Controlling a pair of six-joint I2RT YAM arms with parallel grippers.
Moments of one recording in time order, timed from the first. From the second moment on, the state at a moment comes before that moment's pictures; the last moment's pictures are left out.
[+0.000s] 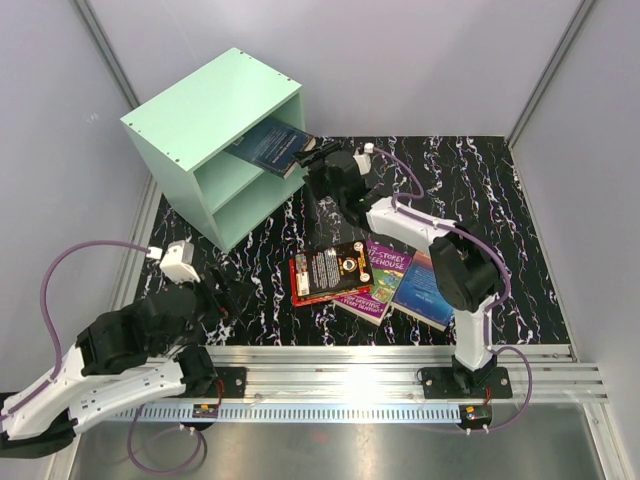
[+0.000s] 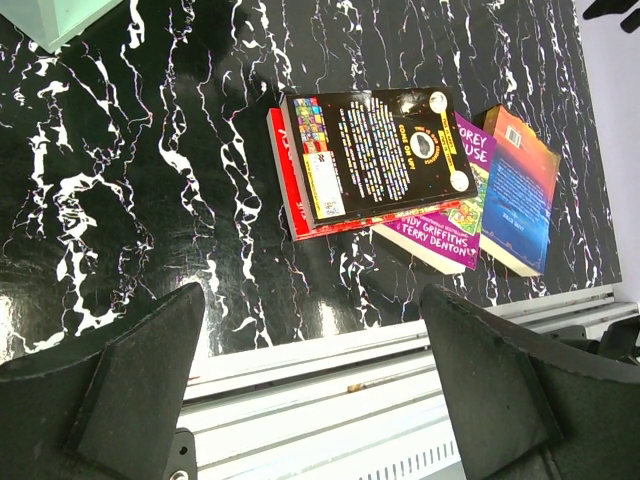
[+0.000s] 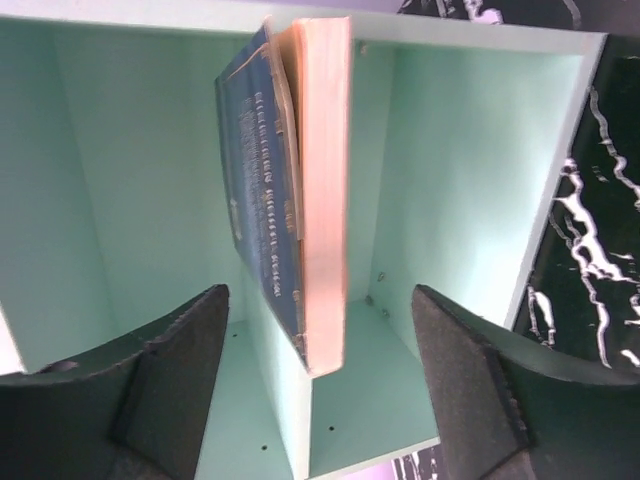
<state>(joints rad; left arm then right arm) -1.07 0.40 0.86 -1.03 -0.57 -0.94 0.68 1.99 1.50 0.21 0.26 1.45</state>
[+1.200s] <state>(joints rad) -1.07 0.37 0.85 -1.09 -0.58 -0.98 0.67 2.22 1.76 0.27 0.11 1.50</state>
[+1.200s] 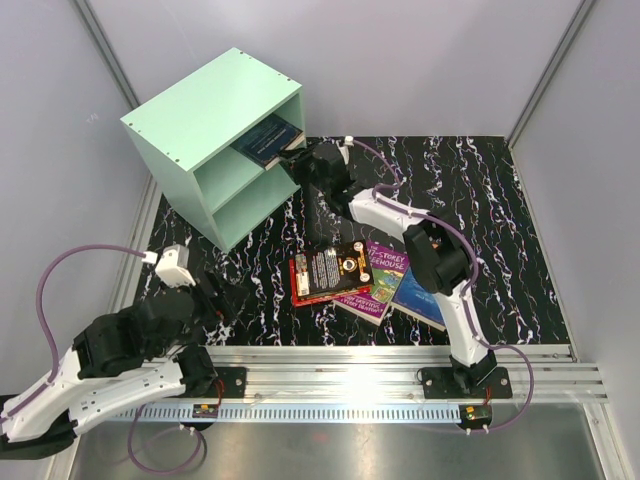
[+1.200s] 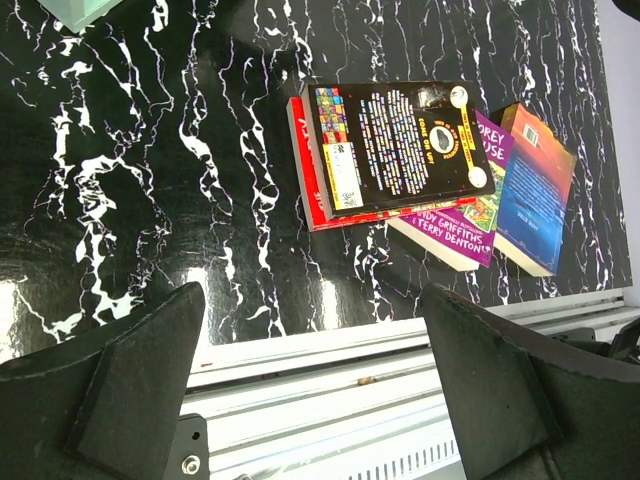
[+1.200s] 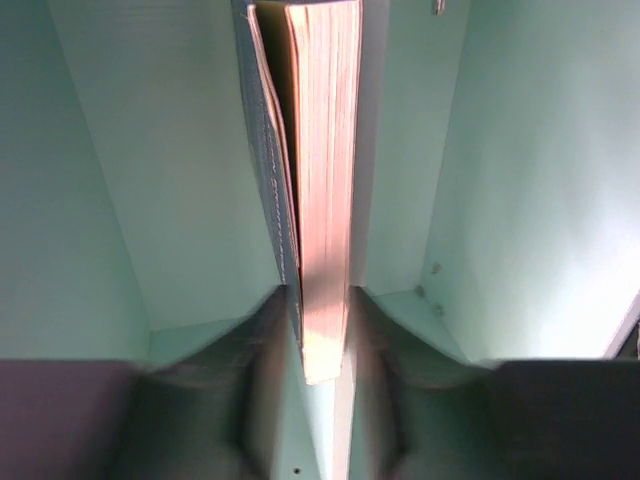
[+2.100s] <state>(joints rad) -1.03 0.95 0.59 -0.41 -0.50 -0.91 0.28 1.18 0.78 -0.24 0.07 1.08</state>
